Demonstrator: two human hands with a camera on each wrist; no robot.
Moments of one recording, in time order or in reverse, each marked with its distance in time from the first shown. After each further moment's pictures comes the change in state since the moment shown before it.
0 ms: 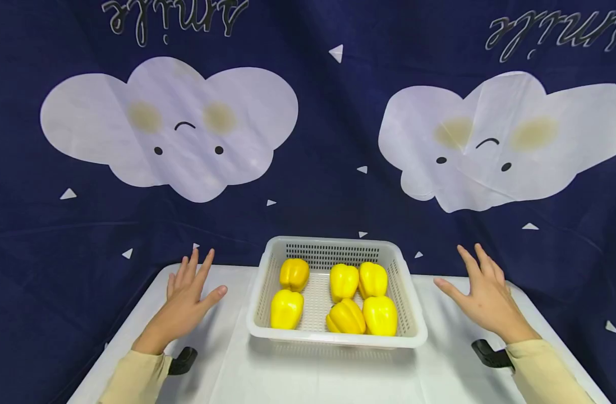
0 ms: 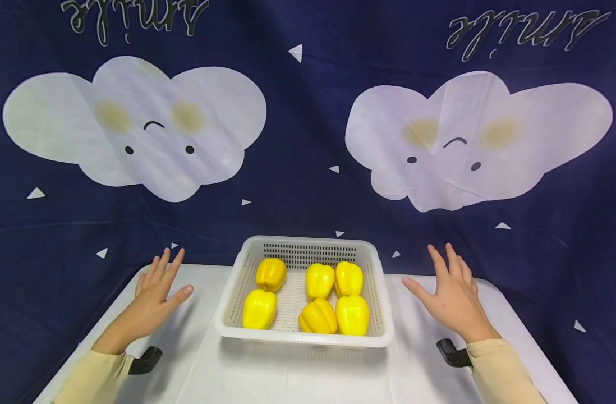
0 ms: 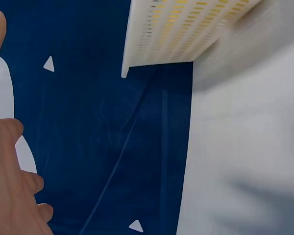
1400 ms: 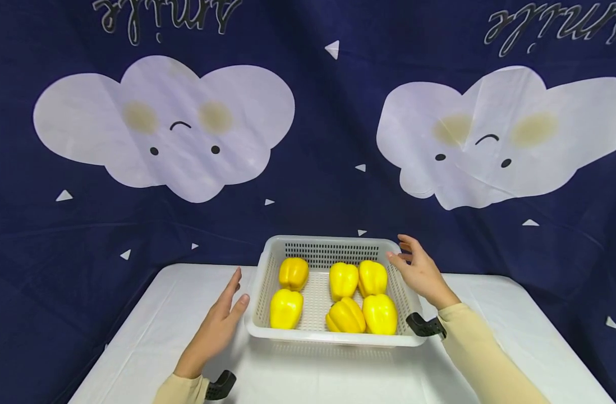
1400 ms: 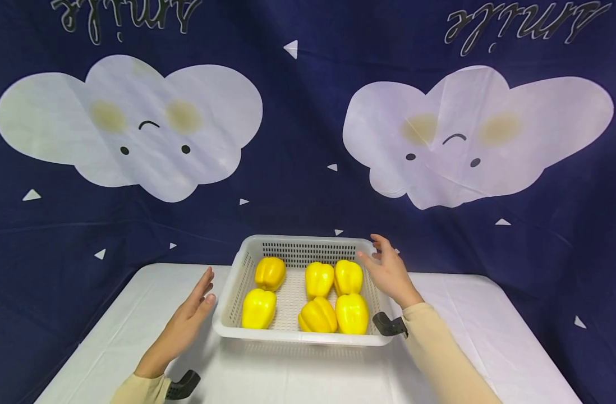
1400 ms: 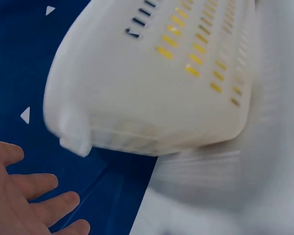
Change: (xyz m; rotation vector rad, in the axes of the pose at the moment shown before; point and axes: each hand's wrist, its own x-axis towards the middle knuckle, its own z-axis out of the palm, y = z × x) left_hand -0.005 0.028 0.070 -0.344 0.055 -0.047; right_hand 0.052 -0.078 0.048 0.438 -0.226 0.163
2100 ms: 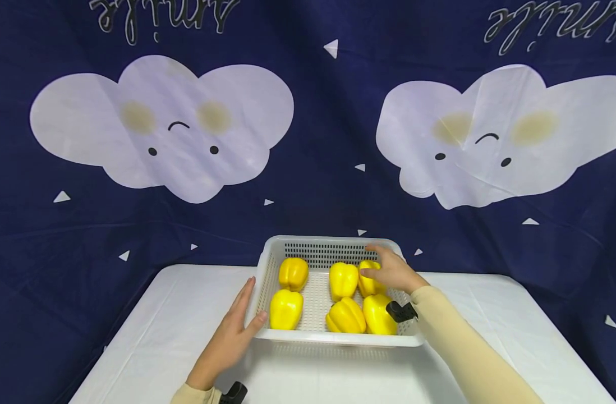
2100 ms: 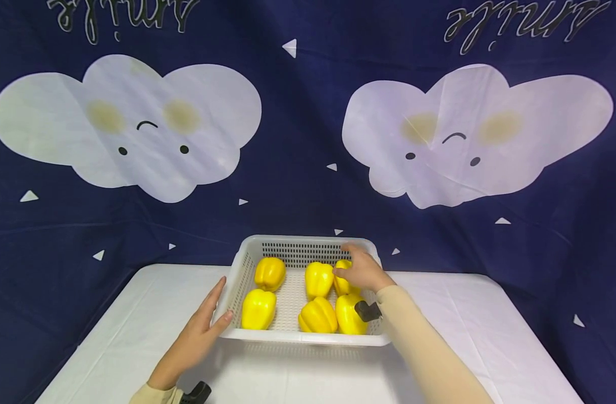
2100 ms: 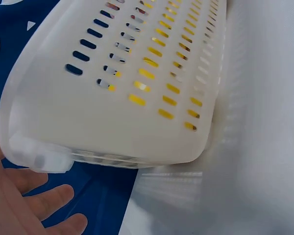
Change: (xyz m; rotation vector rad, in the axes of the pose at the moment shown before) left_hand -0.010 0.004 0.025 0.062 -0.003 0.075; right_hand 0.030 -0.009 0.036 -0.236 -0.217 -0.106
